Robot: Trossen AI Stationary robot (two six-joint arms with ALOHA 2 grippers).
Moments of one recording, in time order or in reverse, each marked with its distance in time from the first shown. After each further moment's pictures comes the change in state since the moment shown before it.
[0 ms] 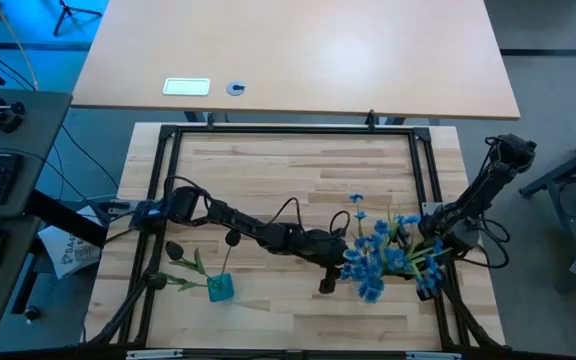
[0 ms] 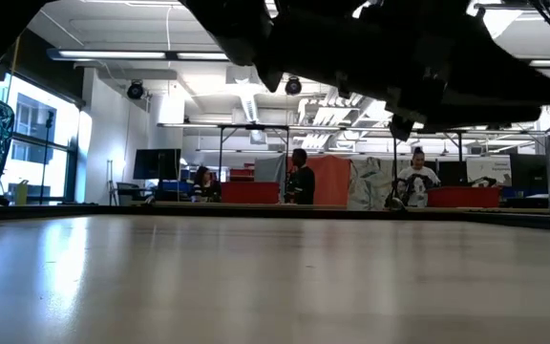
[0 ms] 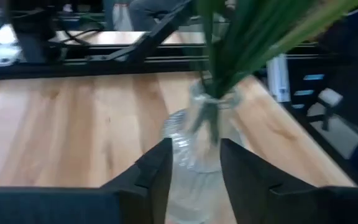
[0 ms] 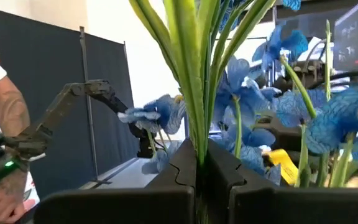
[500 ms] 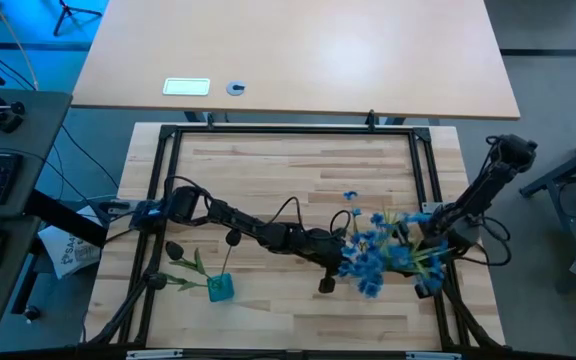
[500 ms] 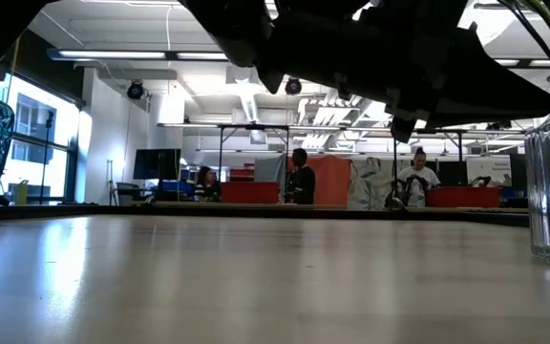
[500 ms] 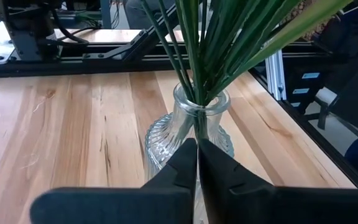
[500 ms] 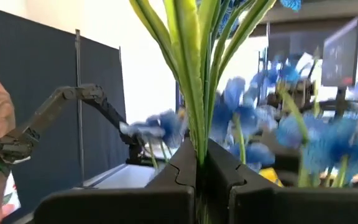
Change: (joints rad) left arm 0.000 0.000 0.000 -0.002 0.021 0.000; right arm -0.019 -0.005 0.000 0.033 -0.004 -0.069
